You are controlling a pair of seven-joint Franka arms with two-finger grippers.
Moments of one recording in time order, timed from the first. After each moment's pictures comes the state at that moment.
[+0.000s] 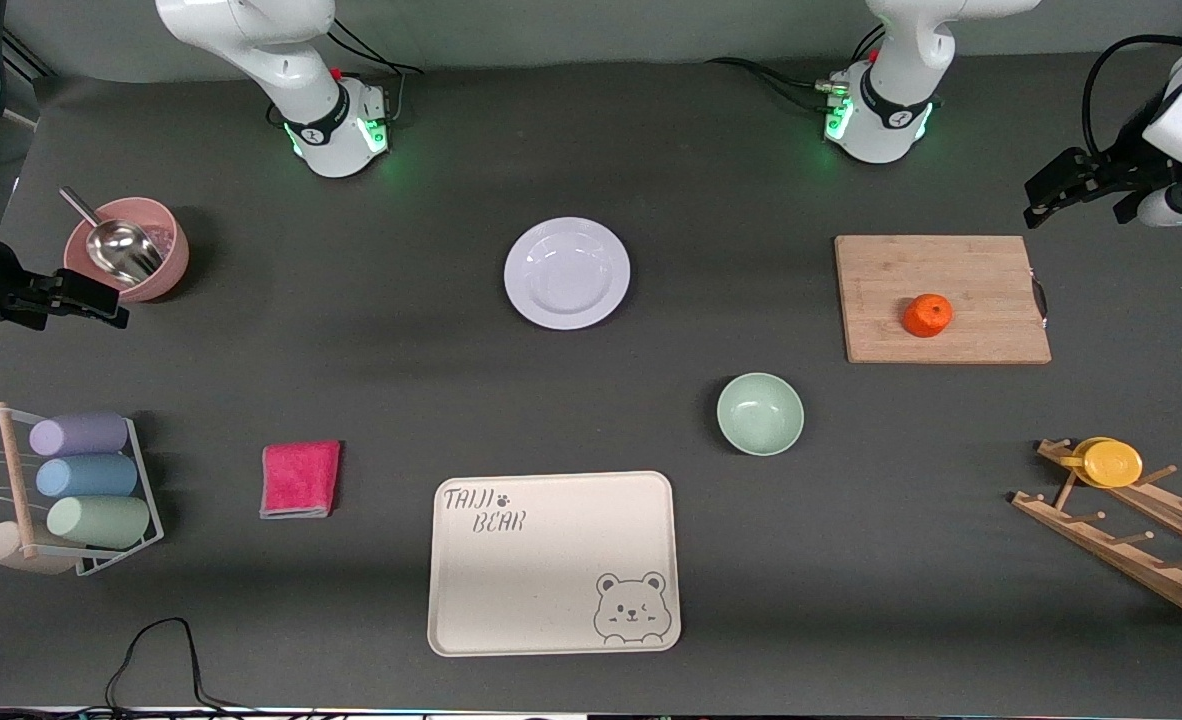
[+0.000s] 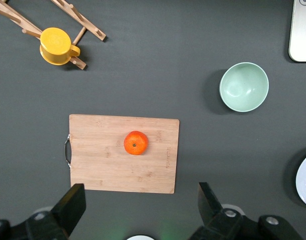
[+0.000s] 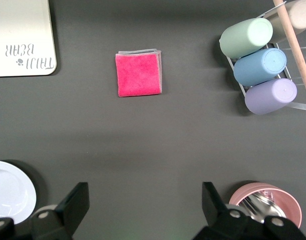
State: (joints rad) left arm -0.01 -0.26 -0.03 -1.87 -0.02 1.62 -0.09; right arm 0.03 0.06 -0.09 -1.57 0.00 1.57 -0.03
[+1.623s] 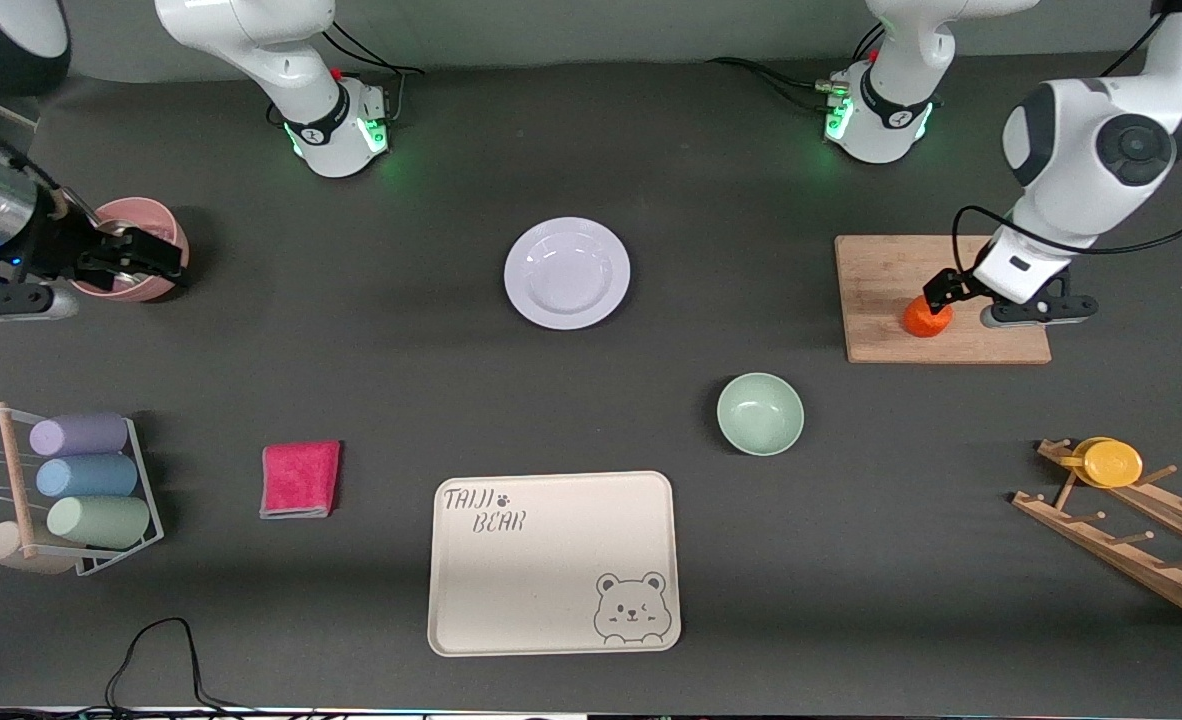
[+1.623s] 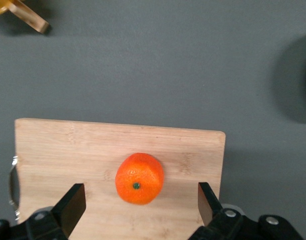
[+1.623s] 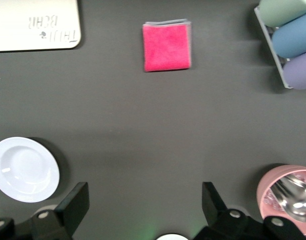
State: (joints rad) left arm 0.03 -0.17 -0.03 -2.59 0.03 2.46 -0.08; right arm 0.14 -0.11 -0.08 -1.80 0.04 1.61 0.07
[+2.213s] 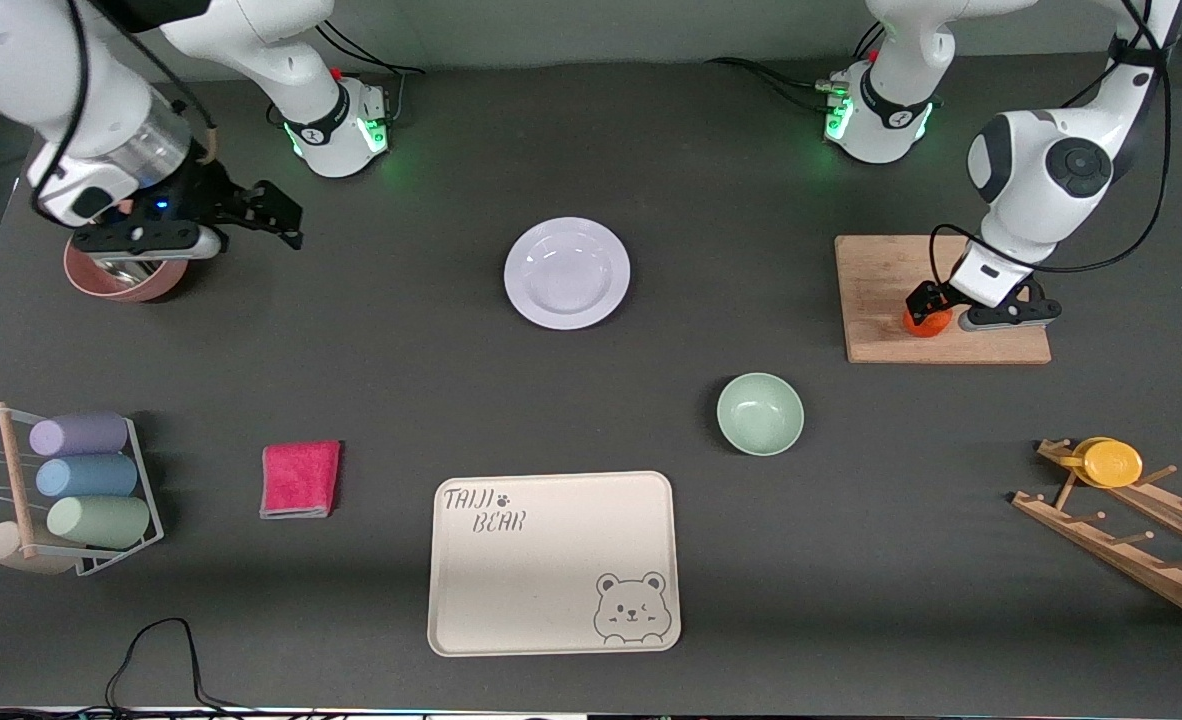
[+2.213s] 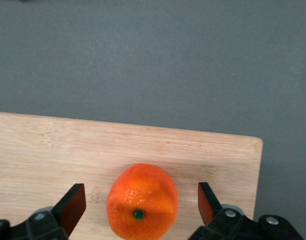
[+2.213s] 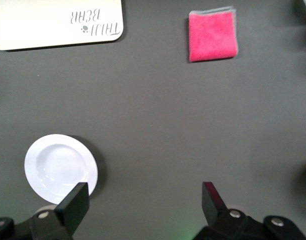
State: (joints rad) left arm 0.06 -0.02 -0.03 -2.72 0.03 2.79 -0.08; right arm 0.39 -0.25 -0.07 -2.00 0.04 1.75 0.38
